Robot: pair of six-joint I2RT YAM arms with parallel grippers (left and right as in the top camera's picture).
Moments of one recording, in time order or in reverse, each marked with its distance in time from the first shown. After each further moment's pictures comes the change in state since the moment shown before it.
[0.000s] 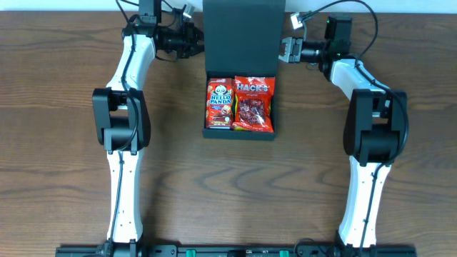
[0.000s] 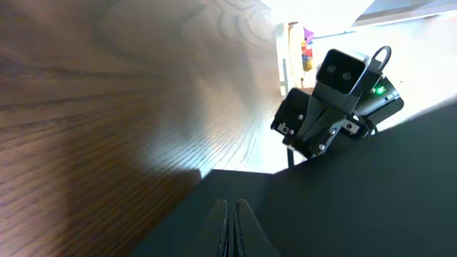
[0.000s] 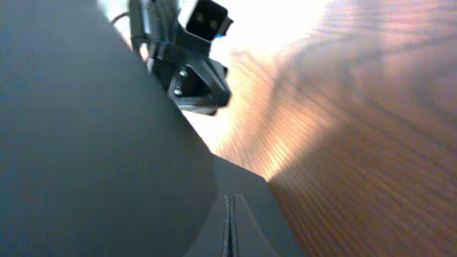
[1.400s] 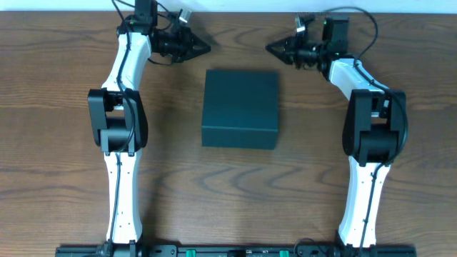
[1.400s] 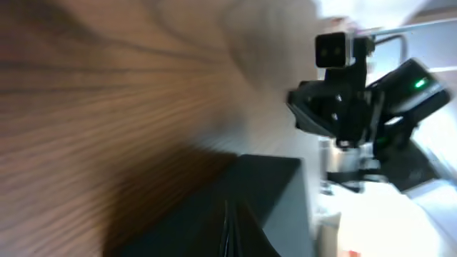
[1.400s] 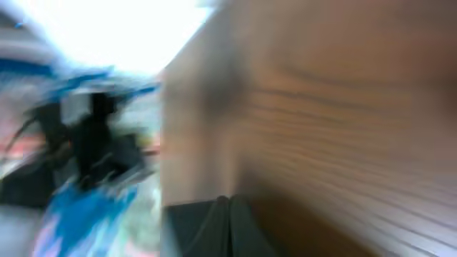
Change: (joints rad) left arm -0.001 -0.074 -0.011 -0.217 -0.201 0.167; right arm 0.004 0.000 0.005 -0.234 0.378 0.268
